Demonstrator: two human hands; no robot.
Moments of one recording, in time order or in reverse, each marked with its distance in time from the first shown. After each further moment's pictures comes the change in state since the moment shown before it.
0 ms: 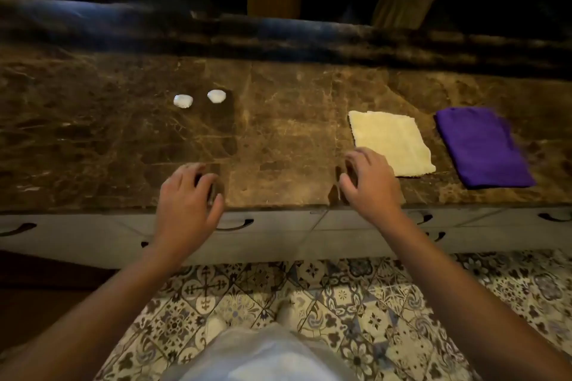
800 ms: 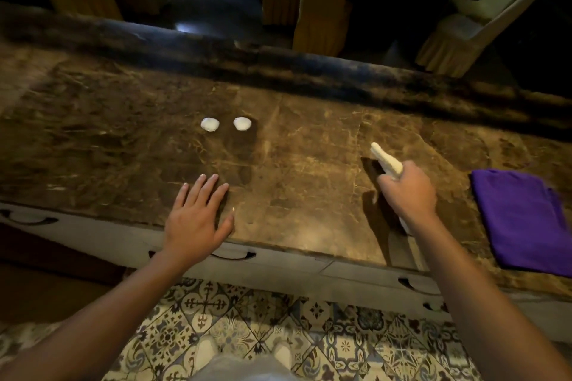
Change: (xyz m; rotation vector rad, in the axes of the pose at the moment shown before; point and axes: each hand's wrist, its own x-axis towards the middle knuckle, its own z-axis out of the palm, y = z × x) left_hand 0.025 -0.012 0.033 0.184 -0.089 -0.135; right_hand 0.110 0.036 -0.019 0.143 0.000 0.317
